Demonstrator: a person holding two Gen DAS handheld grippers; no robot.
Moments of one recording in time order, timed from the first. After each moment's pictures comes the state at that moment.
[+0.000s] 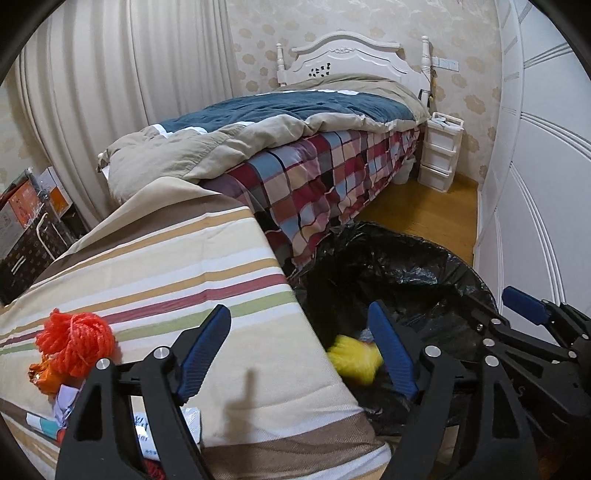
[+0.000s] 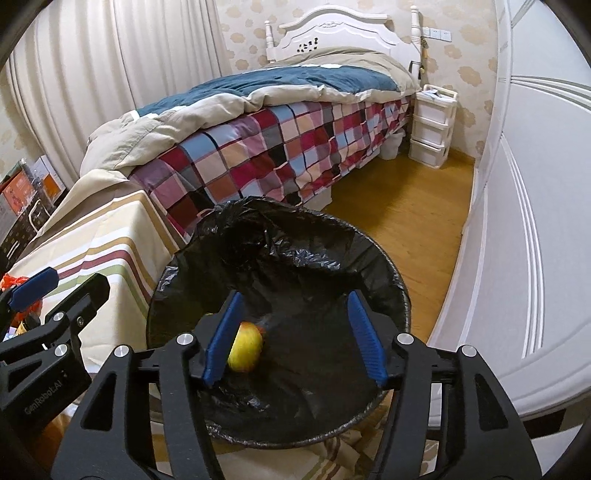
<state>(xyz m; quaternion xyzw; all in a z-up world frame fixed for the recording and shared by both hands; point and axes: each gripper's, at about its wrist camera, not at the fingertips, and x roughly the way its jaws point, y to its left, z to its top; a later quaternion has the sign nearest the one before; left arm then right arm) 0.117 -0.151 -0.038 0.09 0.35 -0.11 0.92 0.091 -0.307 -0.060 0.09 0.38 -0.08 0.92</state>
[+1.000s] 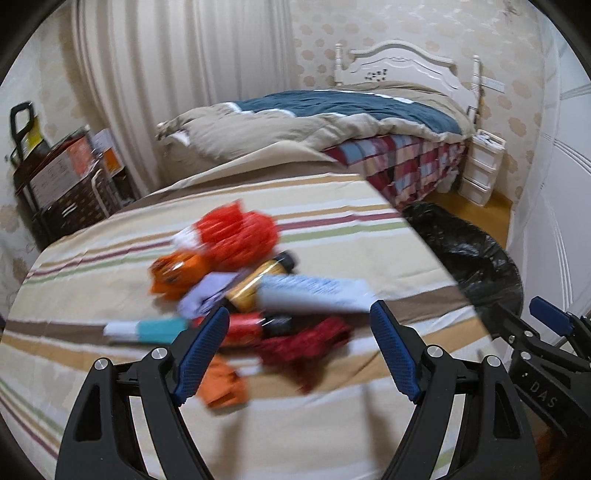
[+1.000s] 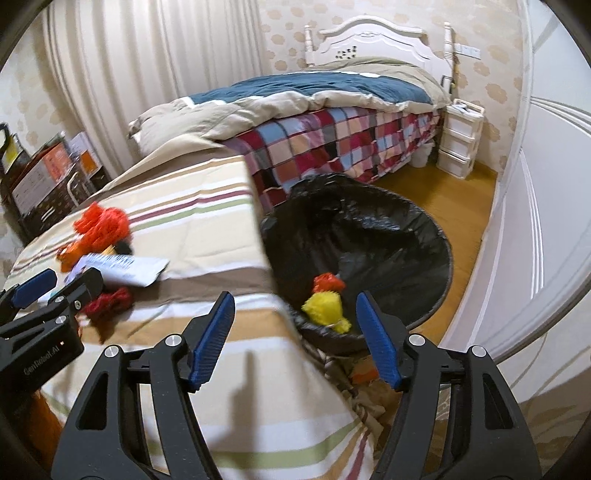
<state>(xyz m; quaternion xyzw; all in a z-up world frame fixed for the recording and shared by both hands) 0.027 -0.025 -0.024 0.05 0.36 -0.02 0.93 0.004 -0.204 -0.038 0.06 0.37 -0.02 0.93</state>
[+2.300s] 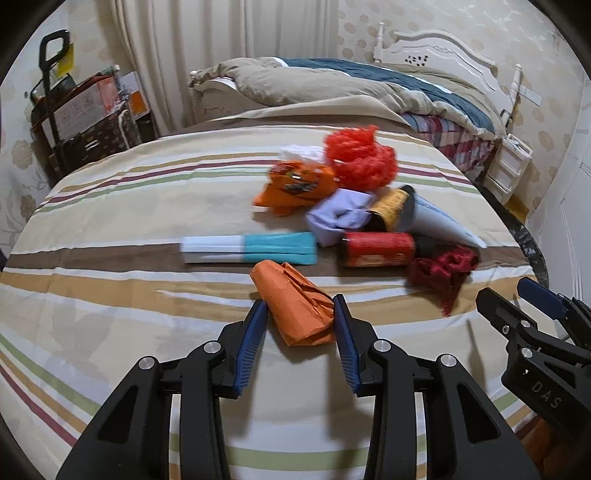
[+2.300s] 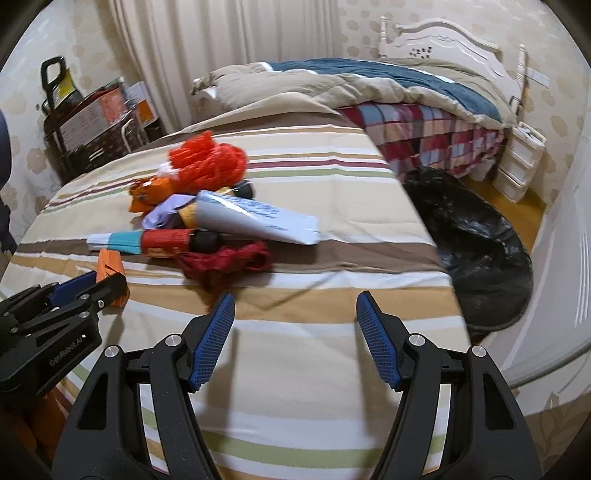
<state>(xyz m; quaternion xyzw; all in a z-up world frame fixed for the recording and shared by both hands) 0.008 0.077 -0.054 -0.01 0.42 0.01 0.91 0.003 -0.088 -0.050 -0.01 0.40 0.09 0.91</state>
